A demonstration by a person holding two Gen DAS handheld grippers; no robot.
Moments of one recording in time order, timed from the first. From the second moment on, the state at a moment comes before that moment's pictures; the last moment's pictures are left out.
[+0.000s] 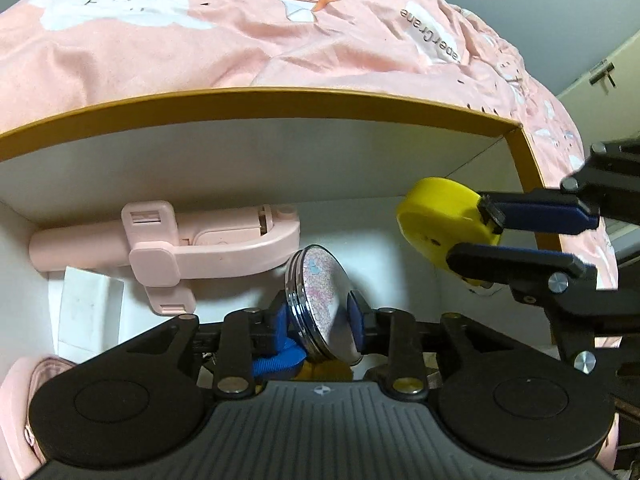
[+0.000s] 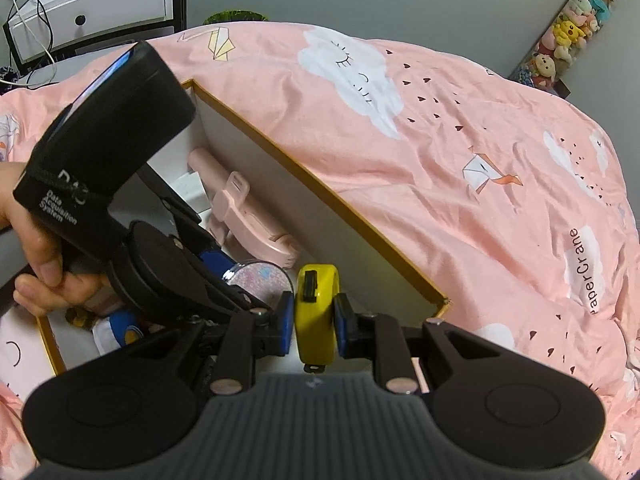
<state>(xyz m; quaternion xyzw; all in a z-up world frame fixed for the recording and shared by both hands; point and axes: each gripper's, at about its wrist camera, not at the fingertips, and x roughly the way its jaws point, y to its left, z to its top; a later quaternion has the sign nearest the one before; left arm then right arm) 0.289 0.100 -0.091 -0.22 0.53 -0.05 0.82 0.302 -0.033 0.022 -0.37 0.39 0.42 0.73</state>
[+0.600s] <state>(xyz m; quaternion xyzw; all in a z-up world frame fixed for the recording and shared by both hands) 0.291 0.094 -0.097 -0.20 0.53 -0.05 0.82 0.298 -0.035 0.025 -0.39 0.37 0.42 0.73</state>
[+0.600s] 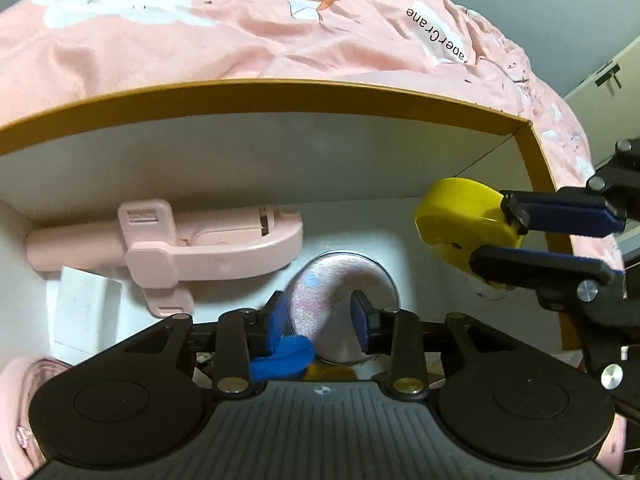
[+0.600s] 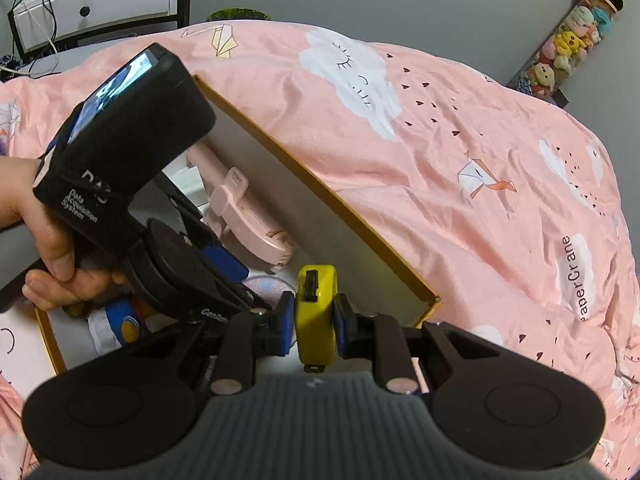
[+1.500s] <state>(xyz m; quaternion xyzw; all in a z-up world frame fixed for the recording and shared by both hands) 0.211 0.145 -0.034 -0.24 0.47 -0.02 0.85 0.268 0.014 -0.038 -0.65 0.37 0.42 0.51</state>
